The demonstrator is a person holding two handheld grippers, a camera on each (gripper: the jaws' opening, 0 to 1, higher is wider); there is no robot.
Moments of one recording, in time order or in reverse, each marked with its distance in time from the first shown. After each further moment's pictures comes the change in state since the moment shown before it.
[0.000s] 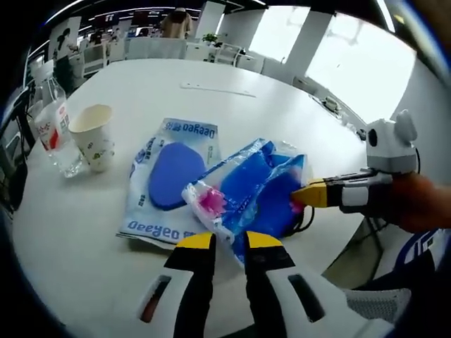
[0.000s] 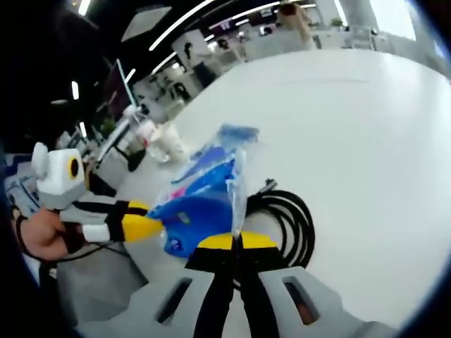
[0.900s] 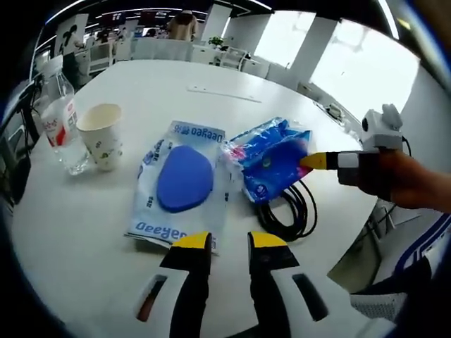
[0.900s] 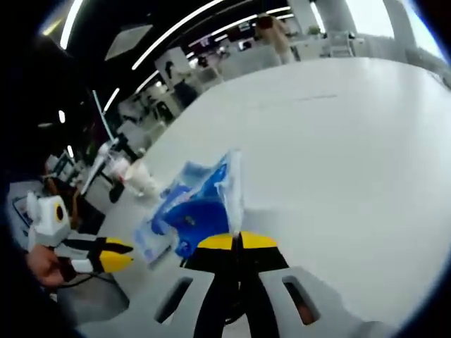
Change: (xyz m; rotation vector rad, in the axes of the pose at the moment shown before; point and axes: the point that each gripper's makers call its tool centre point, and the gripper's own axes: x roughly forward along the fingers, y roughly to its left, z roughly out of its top) left arm -0.005 0.012 0.004 -0.049 -0.030 0.020; right arm -0.008 -0.063 0.057 0.081 -0.107 -0.095
